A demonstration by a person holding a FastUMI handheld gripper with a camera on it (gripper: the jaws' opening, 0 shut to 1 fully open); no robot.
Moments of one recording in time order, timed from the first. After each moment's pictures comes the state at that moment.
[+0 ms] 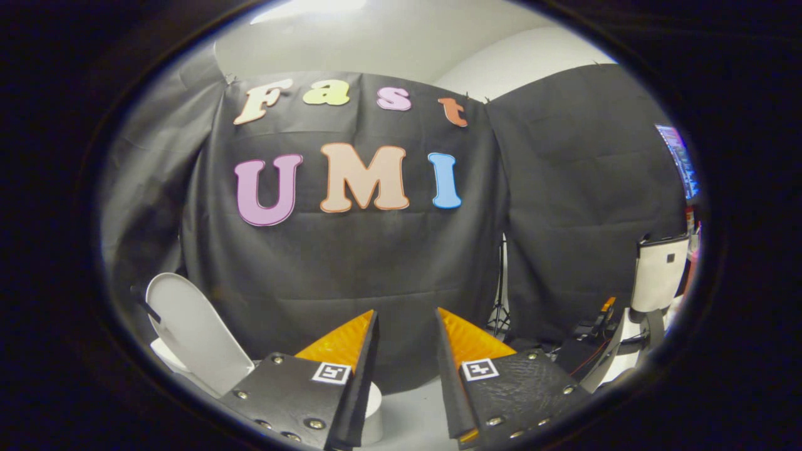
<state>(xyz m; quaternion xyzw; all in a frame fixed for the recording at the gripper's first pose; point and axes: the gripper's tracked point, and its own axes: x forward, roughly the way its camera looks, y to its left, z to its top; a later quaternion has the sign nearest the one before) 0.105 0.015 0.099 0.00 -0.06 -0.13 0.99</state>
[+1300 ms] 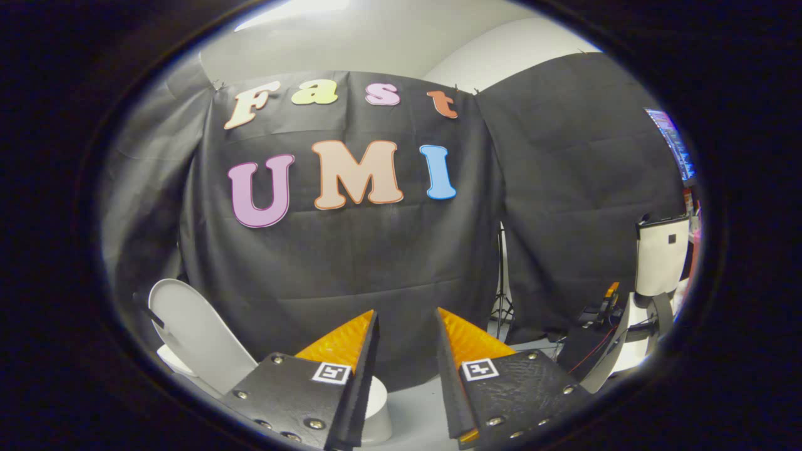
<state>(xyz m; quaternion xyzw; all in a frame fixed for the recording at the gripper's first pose) 0.107 0.008 0.081 0.03 -0.04 -0.13 0.99</state>
